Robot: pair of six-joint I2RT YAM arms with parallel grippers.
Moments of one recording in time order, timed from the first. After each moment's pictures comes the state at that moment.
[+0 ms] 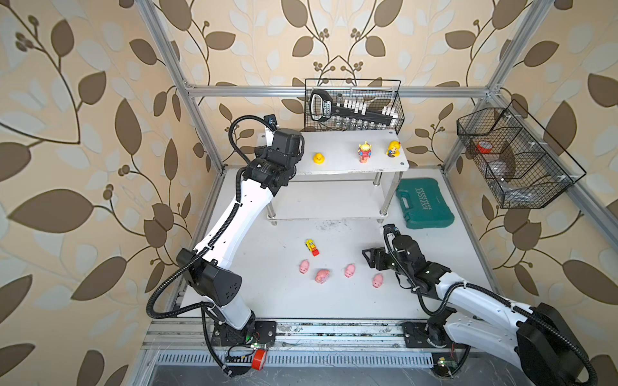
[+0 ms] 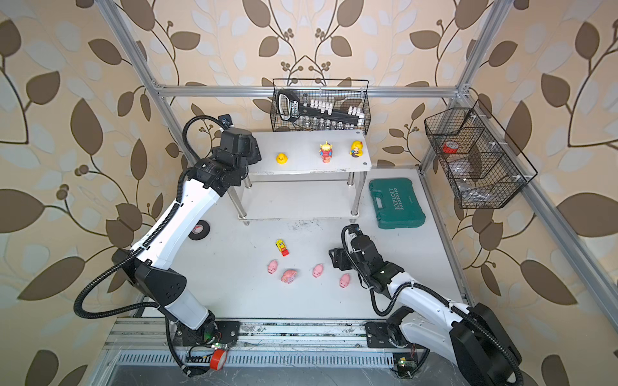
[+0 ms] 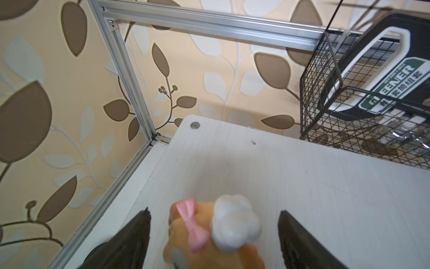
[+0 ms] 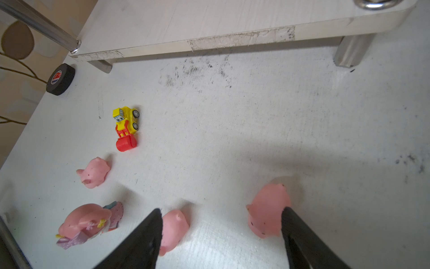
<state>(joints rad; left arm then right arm) -0.44 1.65 1.90 -0.71 -0.69 -0.40 0.56 1.05 0.40 -0.03 0.00 0.49</state>
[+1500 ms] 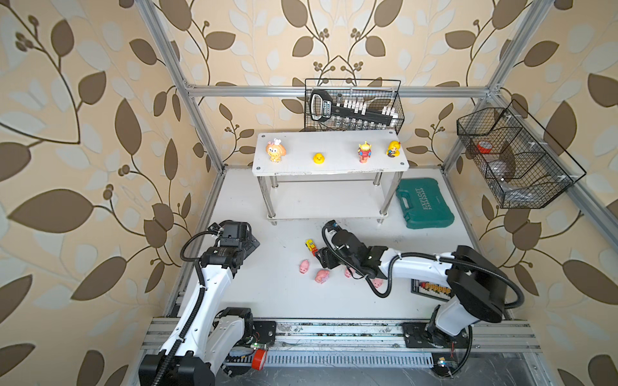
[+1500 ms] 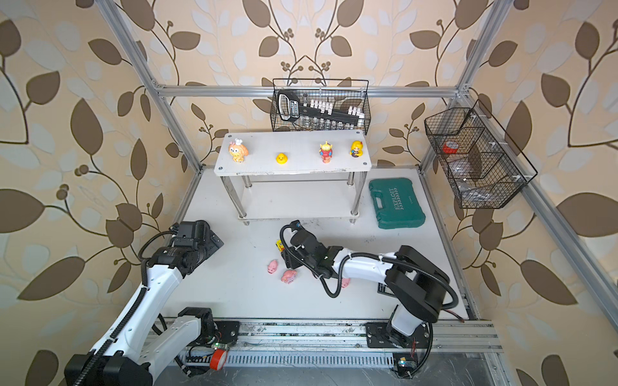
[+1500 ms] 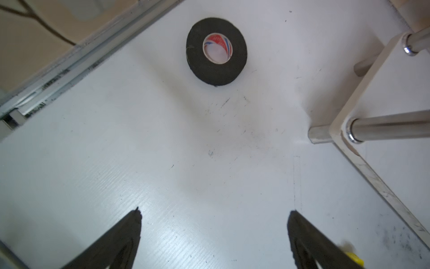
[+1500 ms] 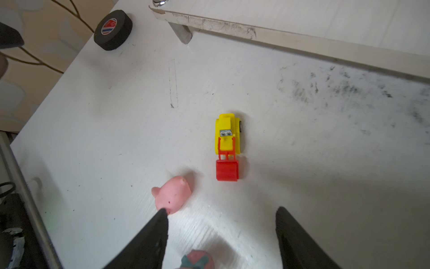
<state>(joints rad) -0.02 0.90 0.66 -0.77 -0.27 -0.82 0.96 1.68 0.90 0.04 0.14 0.52</state>
